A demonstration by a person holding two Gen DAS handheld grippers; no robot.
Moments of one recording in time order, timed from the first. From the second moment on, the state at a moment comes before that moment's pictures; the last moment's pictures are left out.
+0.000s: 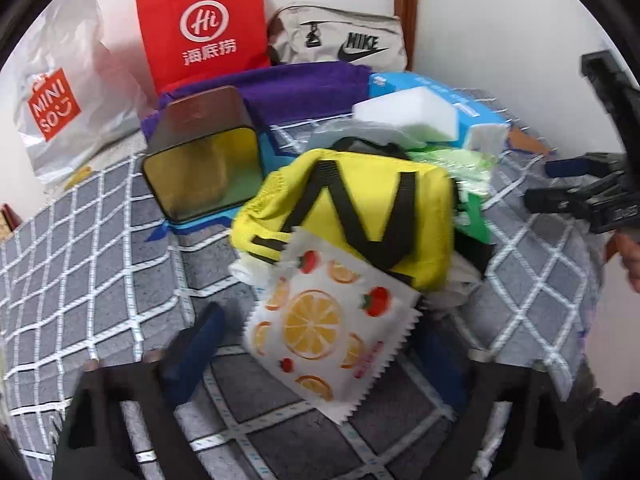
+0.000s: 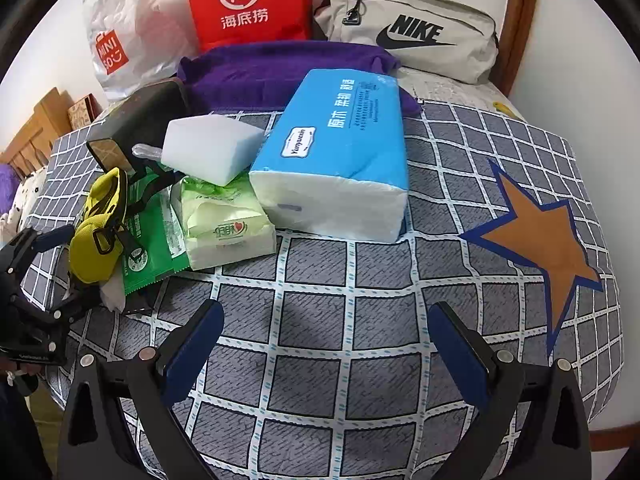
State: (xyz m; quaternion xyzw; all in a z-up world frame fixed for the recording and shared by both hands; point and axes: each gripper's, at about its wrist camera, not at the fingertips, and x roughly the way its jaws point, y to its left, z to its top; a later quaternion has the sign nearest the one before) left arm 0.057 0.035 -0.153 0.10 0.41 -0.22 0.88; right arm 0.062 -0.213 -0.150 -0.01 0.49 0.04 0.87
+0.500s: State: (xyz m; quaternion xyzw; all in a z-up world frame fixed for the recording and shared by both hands) left arm 0.048 0.071 -0.134 0.03 0.41 -0.18 0.89; right arm 0.067 -0.199 -0.143 -0.02 0.48 0.05 0.88
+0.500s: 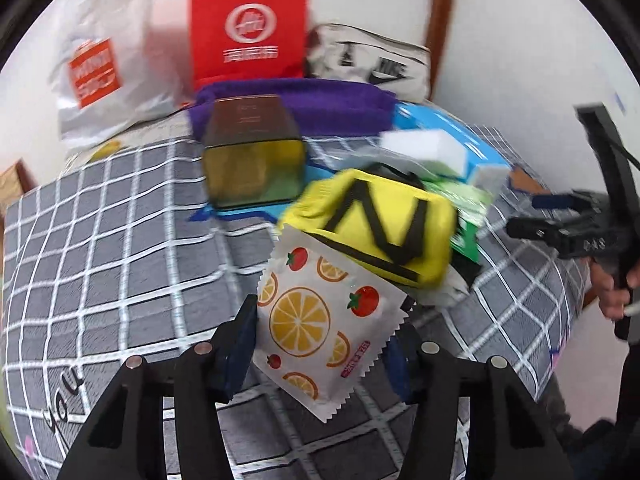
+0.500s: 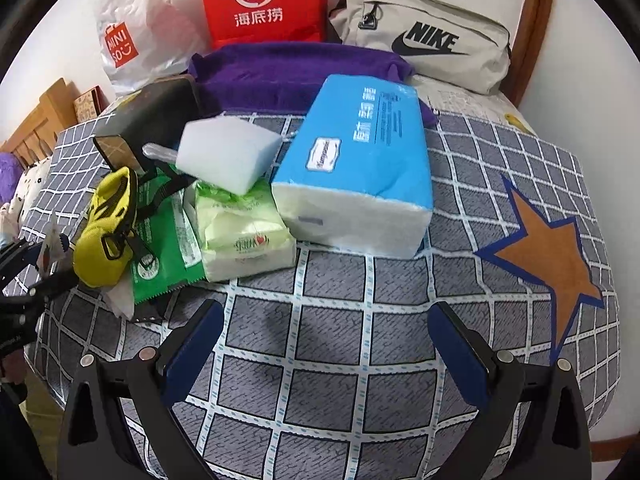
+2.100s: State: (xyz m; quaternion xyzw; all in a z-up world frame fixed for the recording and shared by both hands) left arm 0.073 0.099 -0.129 -0.03 0.43 -0.11 0.90; right arm 0.112 -0.158 -0.088 0.03 0.43 0.12 0.89
